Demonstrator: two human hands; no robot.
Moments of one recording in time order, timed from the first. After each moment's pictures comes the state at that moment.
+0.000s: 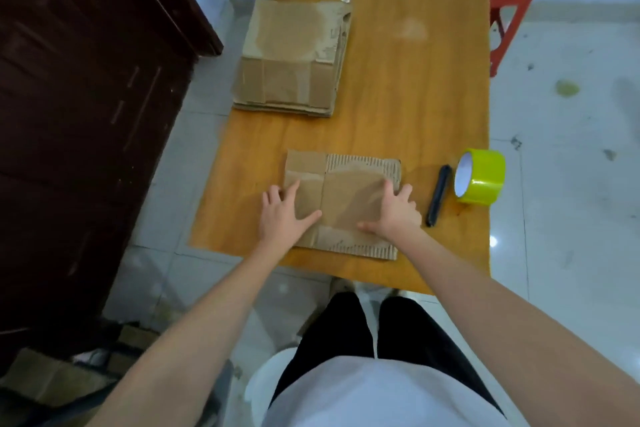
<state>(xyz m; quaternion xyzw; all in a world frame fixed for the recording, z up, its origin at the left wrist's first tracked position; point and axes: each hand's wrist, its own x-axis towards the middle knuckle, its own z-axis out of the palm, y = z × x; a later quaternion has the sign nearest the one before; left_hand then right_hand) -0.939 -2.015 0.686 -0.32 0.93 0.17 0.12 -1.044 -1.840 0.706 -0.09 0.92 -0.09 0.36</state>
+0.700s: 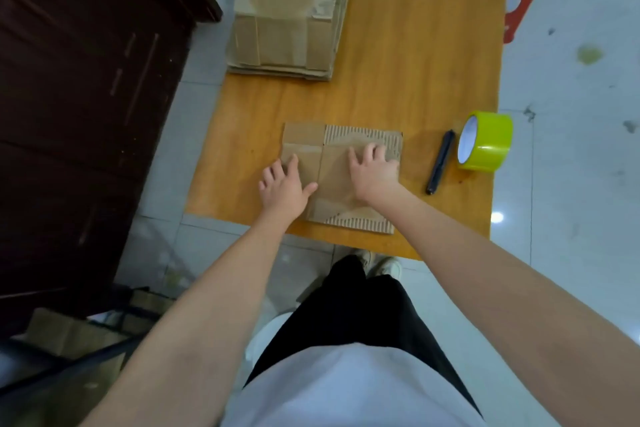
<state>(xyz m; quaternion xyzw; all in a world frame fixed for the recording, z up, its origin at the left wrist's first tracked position) -0.945 -1.994 0.689 -0.34 0.91 0.12 0.22 -1.041 -1.866 0.707 -0.34 0.88 0.15 0.29</state>
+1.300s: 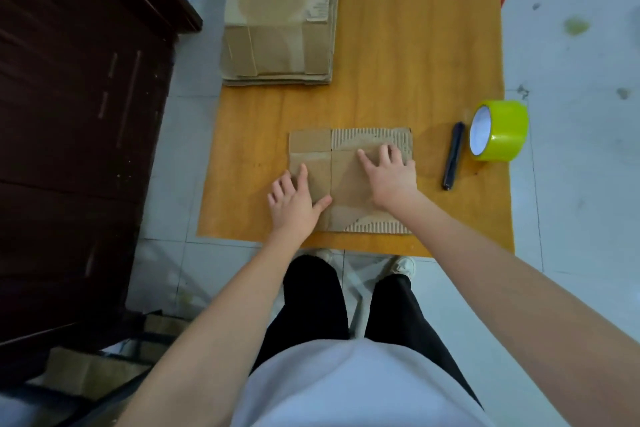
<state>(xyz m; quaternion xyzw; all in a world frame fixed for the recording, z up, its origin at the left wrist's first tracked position) -0.934 -2.006 0.685 -0.28 0.93 0.10 0.21 -1.040 -1.866 0.707 -0.28 0.91 0.10 0.30</state>
